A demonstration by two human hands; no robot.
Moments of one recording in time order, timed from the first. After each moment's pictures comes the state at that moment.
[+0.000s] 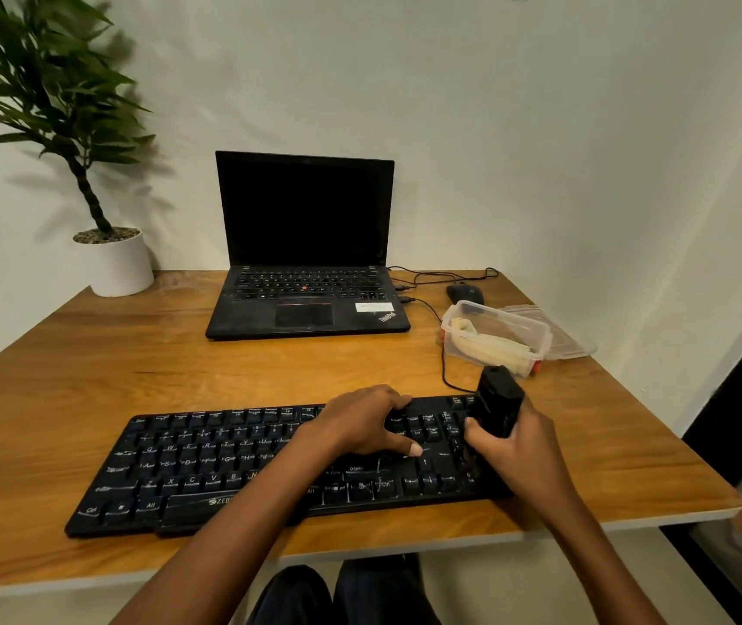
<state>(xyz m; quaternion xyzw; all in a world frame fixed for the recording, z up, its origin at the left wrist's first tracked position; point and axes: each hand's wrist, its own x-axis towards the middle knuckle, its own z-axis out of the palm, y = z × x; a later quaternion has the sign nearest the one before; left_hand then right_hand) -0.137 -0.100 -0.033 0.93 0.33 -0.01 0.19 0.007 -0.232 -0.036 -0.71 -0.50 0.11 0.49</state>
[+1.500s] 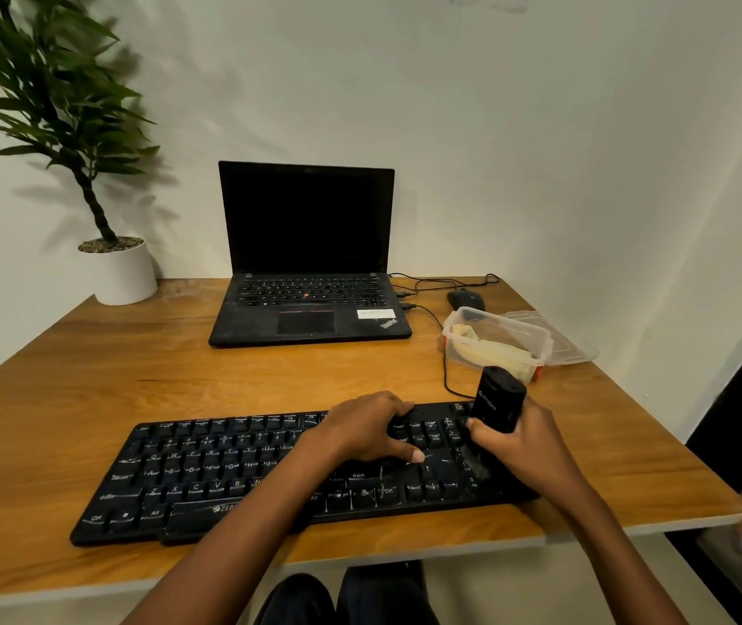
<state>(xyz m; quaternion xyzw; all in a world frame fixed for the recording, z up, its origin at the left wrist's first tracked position) -0.137 -0.101 -0.032 0.93 0.32 -0.01 0.19 0.024 -0.223 -0.033 -0.71 -0.52 0.15 0.45</state>
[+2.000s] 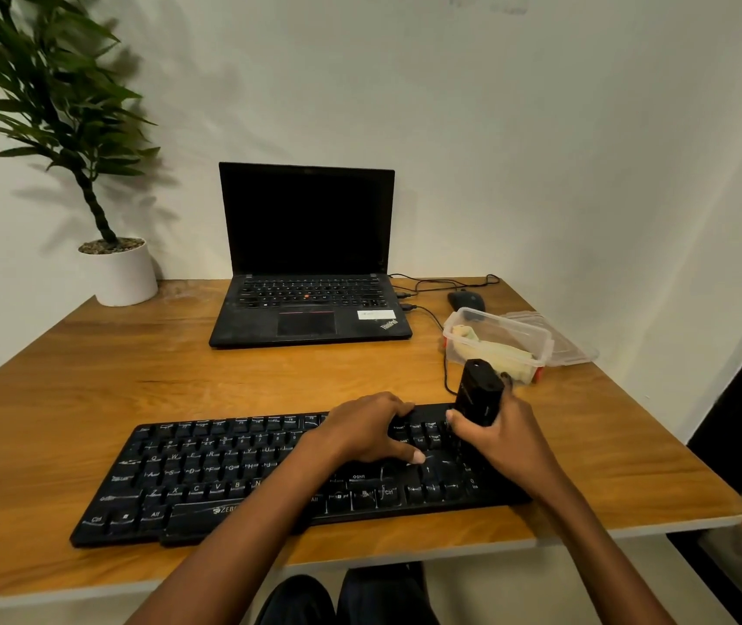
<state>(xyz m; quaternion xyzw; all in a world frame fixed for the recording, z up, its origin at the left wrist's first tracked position) -0.135 -0.100 -0.033 0.93 0.33 -0.01 0.19 0.015 -0.207 -0.034 -0.71 -0.53 0.13 0.44</state>
